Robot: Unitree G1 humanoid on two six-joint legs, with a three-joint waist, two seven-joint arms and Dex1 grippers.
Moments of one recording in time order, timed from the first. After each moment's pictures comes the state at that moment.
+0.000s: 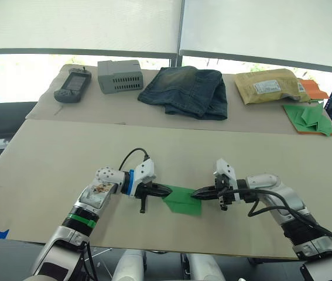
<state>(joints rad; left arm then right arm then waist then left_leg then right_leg) -0.46 0.43 -0.29 0.25 -0.21 0.23 -1.27 -0.39 -0.64 0.29 0.12 0.35 0.38 1.23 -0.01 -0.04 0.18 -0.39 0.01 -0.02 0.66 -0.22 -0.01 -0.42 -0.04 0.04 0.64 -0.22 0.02</state>
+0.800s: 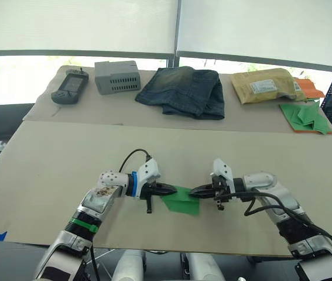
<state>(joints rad) -0.43 0.41 -0.32 0.18 -0.20 0.28 -1.18 -0.37 -0.61 0.27 0.12 0.29 0.30 1.21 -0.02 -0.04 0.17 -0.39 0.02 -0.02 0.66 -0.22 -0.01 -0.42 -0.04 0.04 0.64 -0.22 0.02</state>
